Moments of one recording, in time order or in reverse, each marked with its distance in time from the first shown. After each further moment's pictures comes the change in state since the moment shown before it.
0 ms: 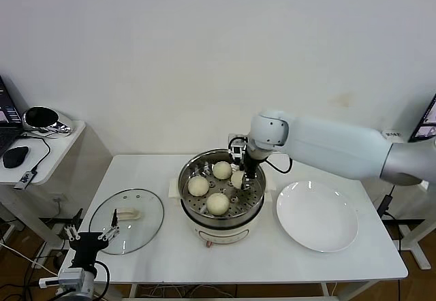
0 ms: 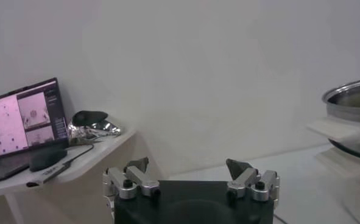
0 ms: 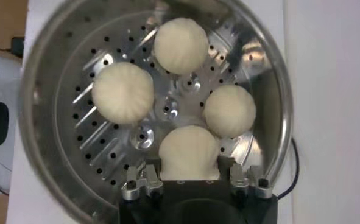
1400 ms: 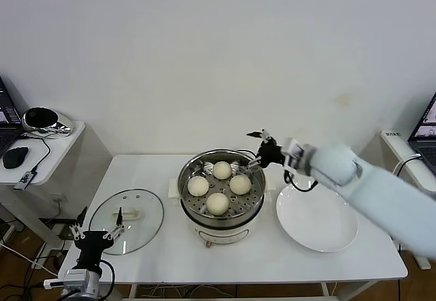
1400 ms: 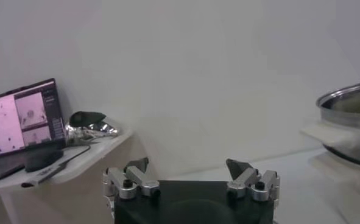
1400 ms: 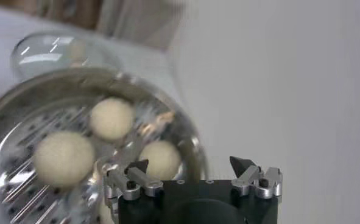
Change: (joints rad) left arm -0.004 -0.025 0.025 -0.011 0.020 -0.031 0.004; right arm -0.791 -0.378 0.914 0.392 -0.030 0.506 0.573
